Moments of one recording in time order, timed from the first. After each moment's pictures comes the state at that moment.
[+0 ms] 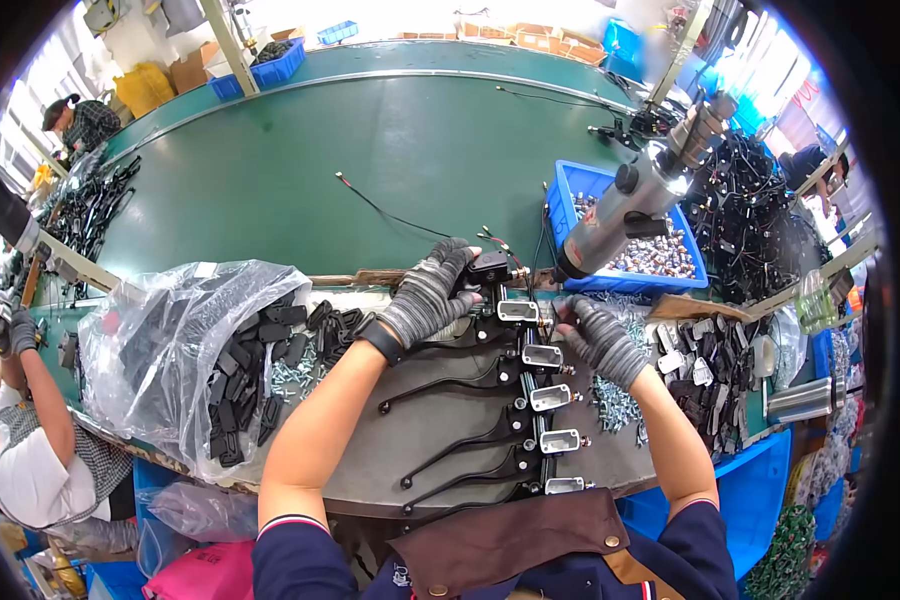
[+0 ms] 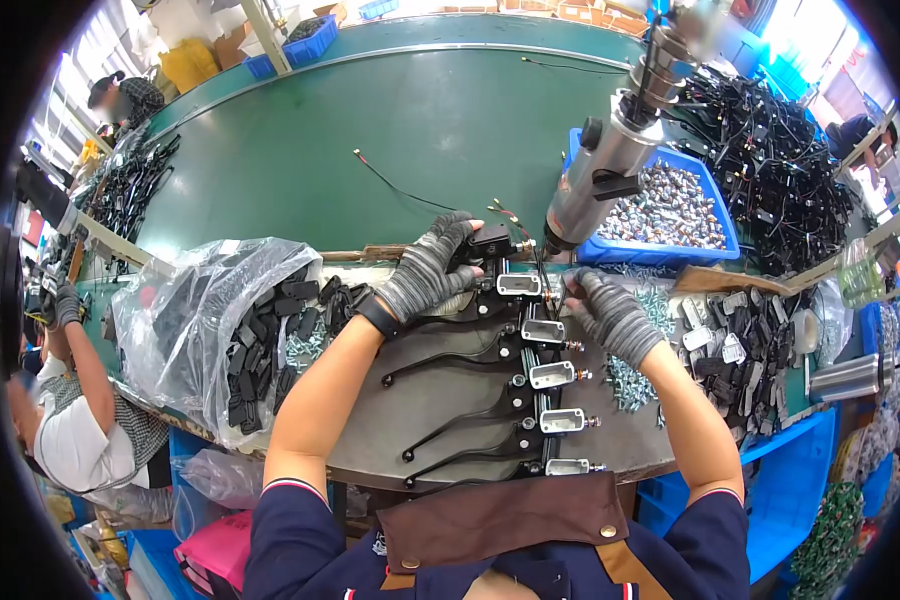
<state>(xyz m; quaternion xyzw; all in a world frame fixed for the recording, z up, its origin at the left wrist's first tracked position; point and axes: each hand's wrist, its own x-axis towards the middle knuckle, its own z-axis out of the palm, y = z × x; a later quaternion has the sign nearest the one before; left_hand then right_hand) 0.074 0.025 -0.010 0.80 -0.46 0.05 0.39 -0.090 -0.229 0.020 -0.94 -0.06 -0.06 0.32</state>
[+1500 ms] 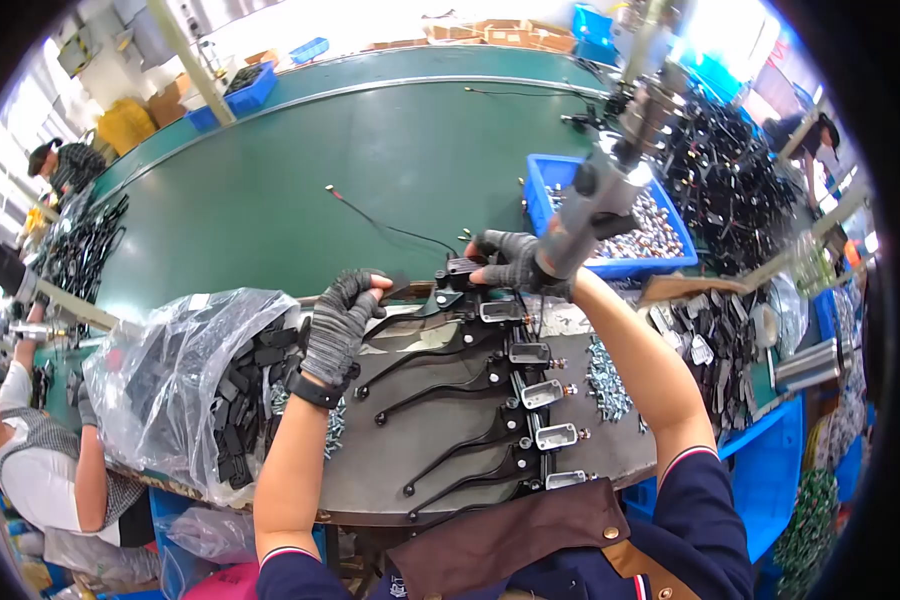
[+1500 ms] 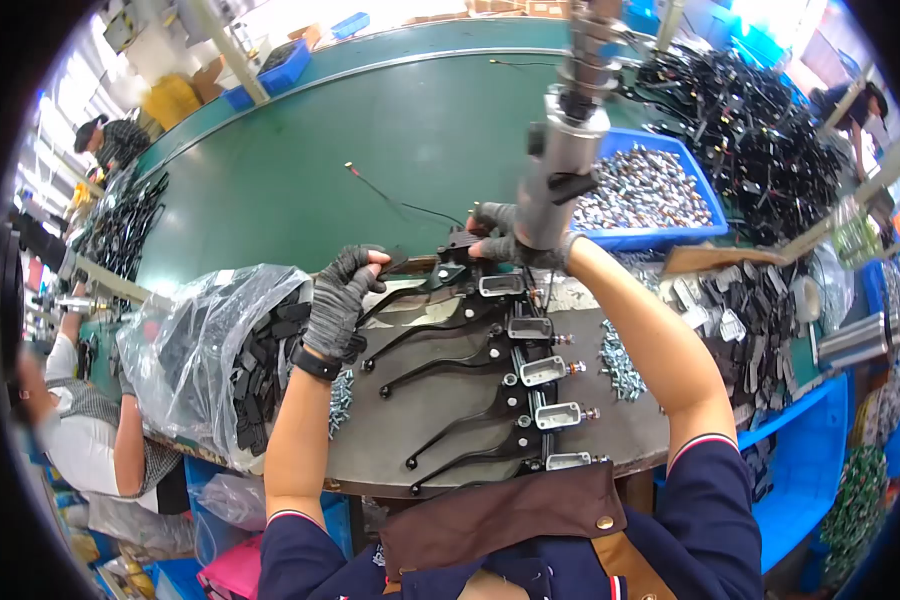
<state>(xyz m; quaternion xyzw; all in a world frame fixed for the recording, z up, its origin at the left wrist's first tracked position) 0.064 0.095 0.023 0.71 -0.19 -0.15 0.66 0.027 -0.199 0.040 -0.86 -0.11 0.09 0.48</state>
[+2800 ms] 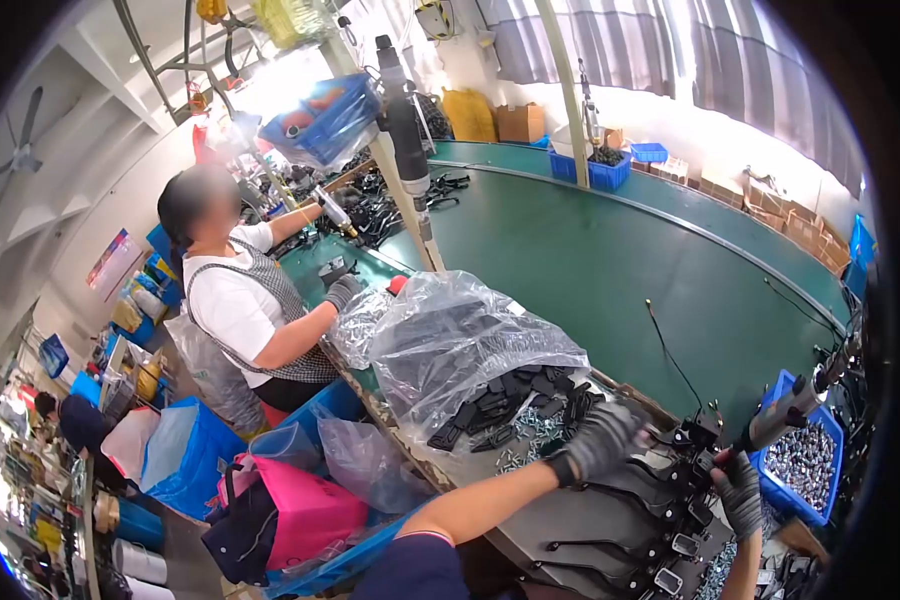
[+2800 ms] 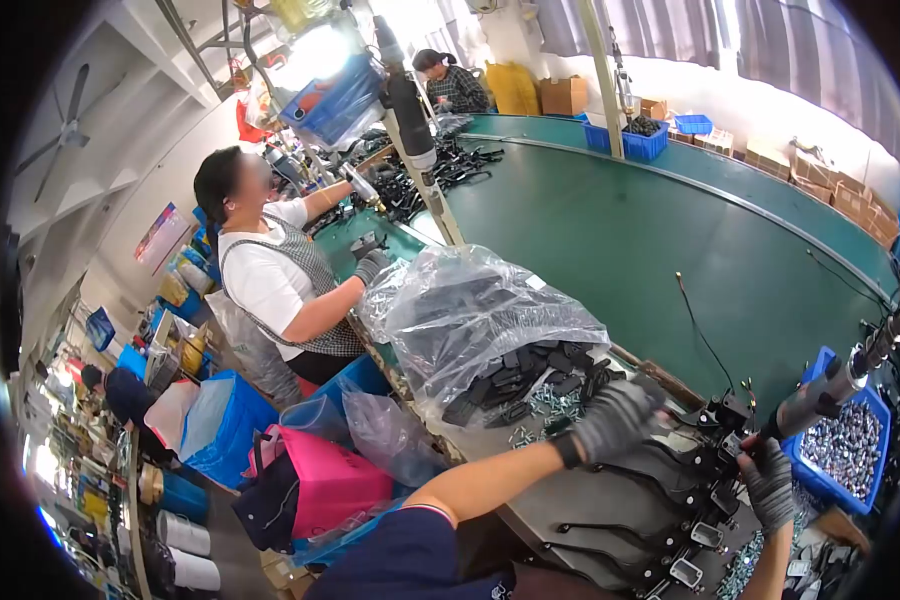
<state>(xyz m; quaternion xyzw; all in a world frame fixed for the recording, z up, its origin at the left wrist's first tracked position) 0.019 0.097 0.015 0.91 -0.27 0.03 0.32 -0.048 -0.195 0.044 -0.79 -0.05 0.03 0.61</state>
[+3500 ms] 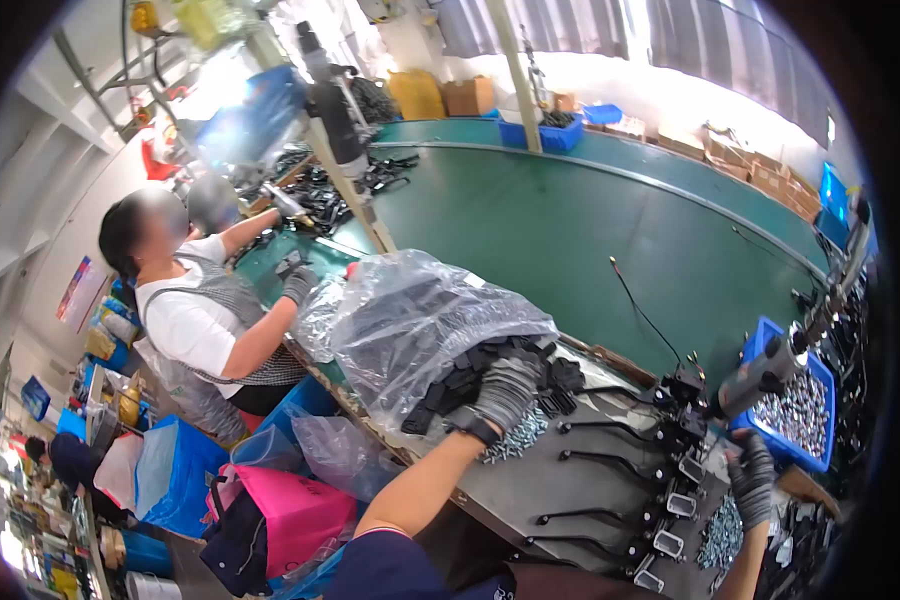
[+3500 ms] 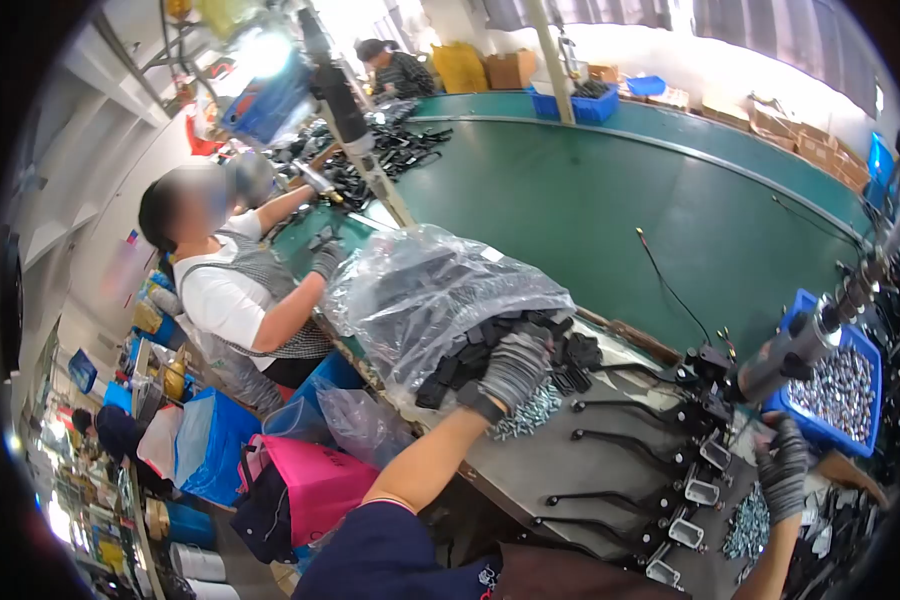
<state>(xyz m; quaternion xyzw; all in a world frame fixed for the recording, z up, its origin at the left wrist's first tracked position) 0.032 0.197 -0.021 0.98 -0.14 0.14 0.10 -0.094 -0.258 0.017 -0.92 -0.01 -0.07 0.38</state>
